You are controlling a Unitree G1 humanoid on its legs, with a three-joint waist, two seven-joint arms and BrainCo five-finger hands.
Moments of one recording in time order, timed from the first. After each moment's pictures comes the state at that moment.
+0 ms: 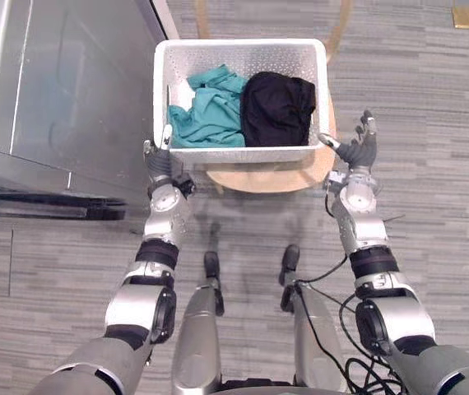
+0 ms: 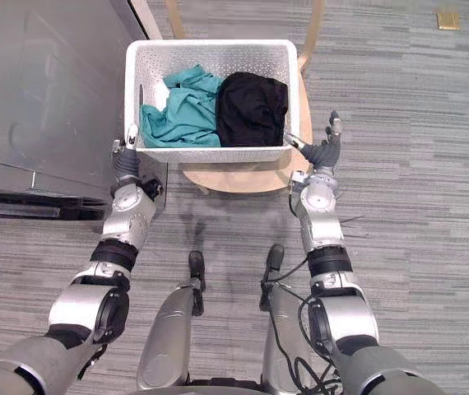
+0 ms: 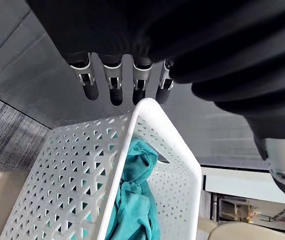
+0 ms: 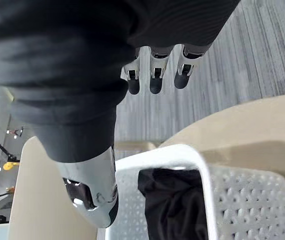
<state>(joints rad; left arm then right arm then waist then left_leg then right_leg) -0.72 0.14 0.16 0.70 -0.34 -0.14 0.44 -0.67 -0.20 -0.17 0.53 0.15 -0.09 -0.41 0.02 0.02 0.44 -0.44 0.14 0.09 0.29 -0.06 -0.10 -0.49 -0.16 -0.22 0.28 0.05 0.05</state>
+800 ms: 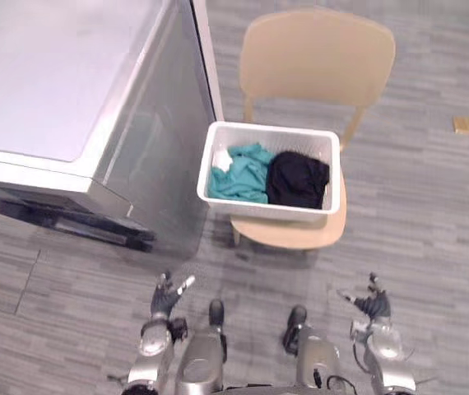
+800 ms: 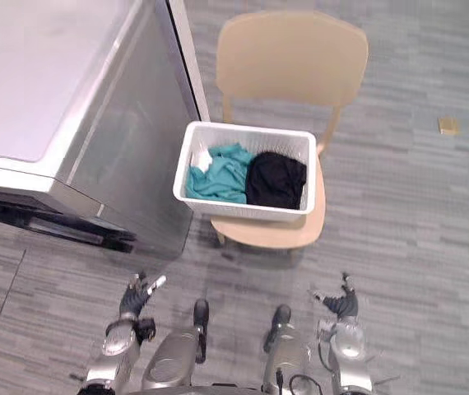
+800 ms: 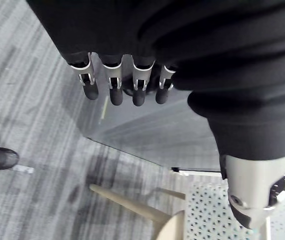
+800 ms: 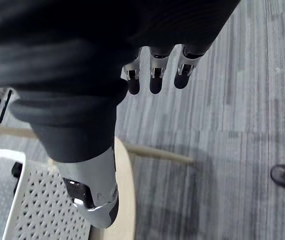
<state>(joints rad) 0.12 0.11 0.01 0.79 -0.09 -0.14 0.15 0.13 -0.11 -0.16 0.65 -0.01 -0.15 -0.17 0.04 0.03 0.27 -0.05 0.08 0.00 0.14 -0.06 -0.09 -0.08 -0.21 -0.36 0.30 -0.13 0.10</state>
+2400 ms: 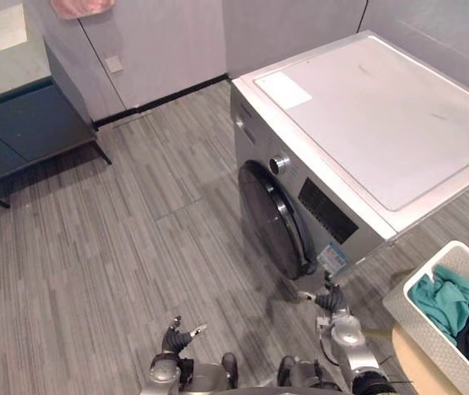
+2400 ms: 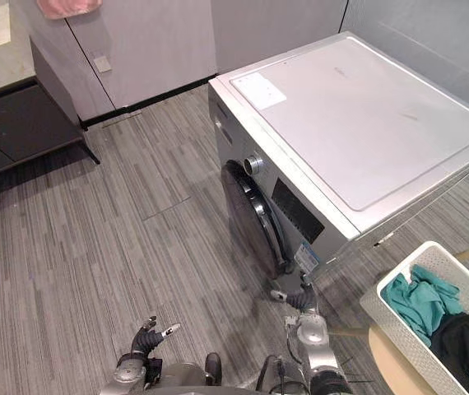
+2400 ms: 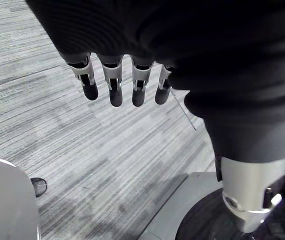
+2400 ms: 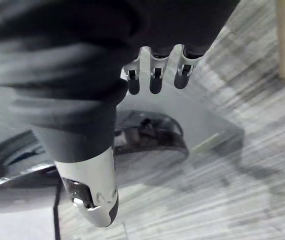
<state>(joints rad) 0.06 0.08 -0.08 0.93 0.04 -0.14 0.20 -0.09 -0.06 -0.03 0.68 -0.05 -0.15 -0.26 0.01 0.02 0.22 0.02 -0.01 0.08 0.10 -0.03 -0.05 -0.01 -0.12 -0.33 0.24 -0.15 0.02</state>
